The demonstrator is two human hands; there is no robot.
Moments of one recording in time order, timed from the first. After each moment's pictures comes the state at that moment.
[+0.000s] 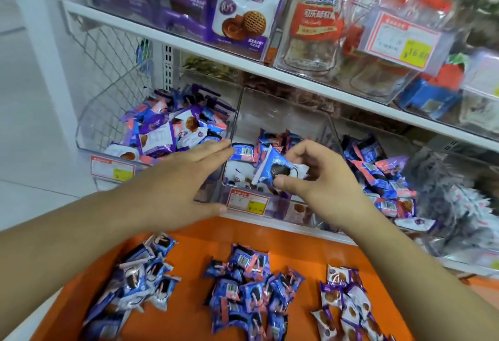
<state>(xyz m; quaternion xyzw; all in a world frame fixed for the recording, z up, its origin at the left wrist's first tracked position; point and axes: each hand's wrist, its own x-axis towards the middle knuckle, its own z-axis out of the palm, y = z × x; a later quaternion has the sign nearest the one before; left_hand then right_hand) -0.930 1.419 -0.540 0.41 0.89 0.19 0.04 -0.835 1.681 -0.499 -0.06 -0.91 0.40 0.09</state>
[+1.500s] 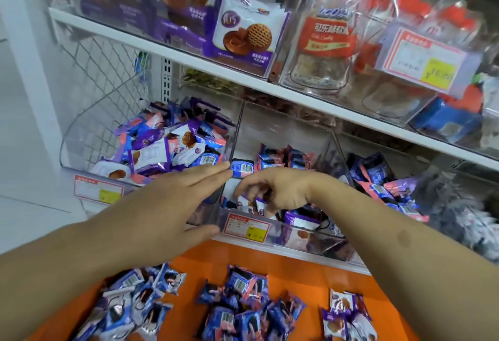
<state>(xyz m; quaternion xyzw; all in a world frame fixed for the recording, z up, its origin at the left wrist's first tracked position) -0.949 1.419 -0.568 0.43 0.88 0.21 -0.03 -0.965 1.703 -0.536 0.09 -0.93 0.19 -0.30</state>
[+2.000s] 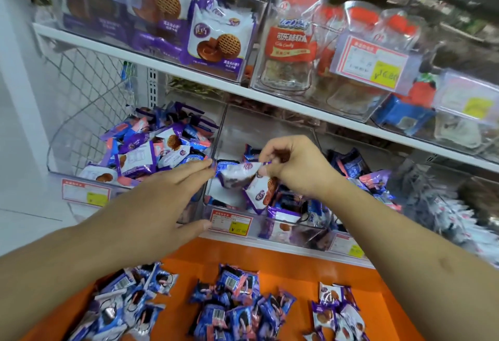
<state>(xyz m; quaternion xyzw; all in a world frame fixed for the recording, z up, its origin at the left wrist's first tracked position) -0.919 1.424 -0.539 0.40 0.90 0.20 0.00 -0.909 1.712 -0.485 0.00 -0.92 0.38 0.04</state>
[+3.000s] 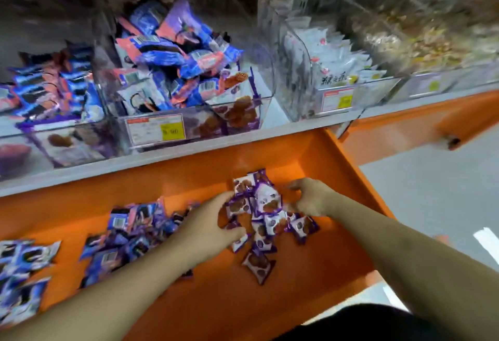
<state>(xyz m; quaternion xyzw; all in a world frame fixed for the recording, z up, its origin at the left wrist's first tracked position) -0.713 1.740 -0.711 0.33 0.81 0.29 0.38 -0.589 1.987 -0.715 -0.35 -0.86 0.27 -0.24</state>
